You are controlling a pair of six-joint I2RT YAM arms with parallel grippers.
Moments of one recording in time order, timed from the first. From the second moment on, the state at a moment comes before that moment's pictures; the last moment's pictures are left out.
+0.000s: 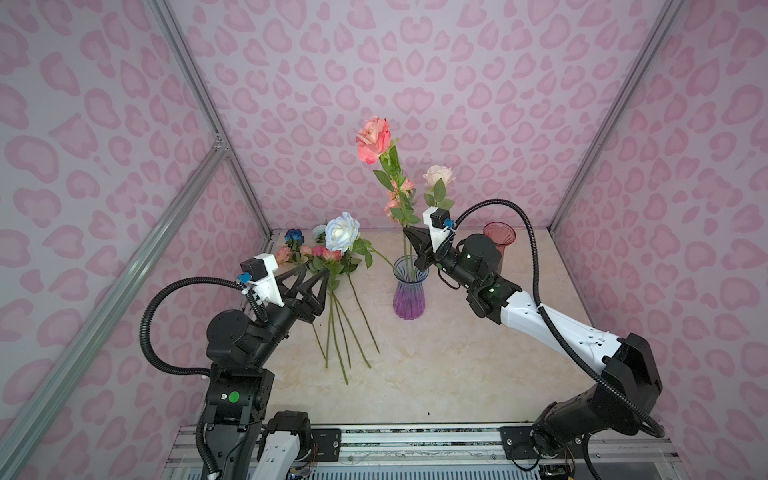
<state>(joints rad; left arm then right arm) -0.06 0.58 0.88 -0.19 0.42 -0.43 0.70 1.52 1.20 0.41 -0.11 0.02</state>
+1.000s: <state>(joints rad) -0.06 0.58 0.81 -0.17 0.42 -0.46 0.77 1.48 0.90 0.61 -0.02 0.08</state>
